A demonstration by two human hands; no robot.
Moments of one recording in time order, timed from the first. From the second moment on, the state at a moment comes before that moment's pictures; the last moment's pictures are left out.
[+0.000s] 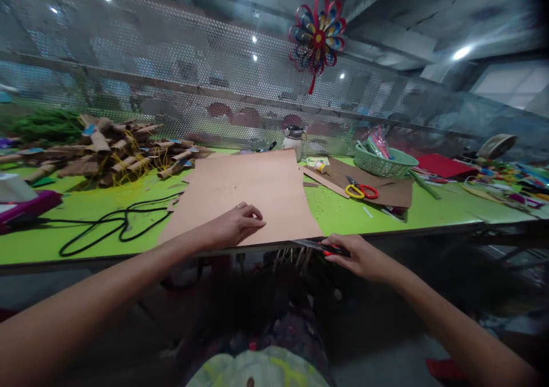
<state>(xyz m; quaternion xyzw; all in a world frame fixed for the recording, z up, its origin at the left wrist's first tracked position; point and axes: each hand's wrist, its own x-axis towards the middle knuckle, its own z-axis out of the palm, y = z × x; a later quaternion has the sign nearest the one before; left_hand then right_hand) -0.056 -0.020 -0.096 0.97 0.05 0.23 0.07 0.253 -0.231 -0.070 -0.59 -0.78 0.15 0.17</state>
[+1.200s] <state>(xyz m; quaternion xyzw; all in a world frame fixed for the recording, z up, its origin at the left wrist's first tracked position) -0.036 -0.051 -0.089 0.98 0.06 0.20 0.02 0.230 -0.222 -0.065 -0.56 -0.79 0.17 0.17</state>
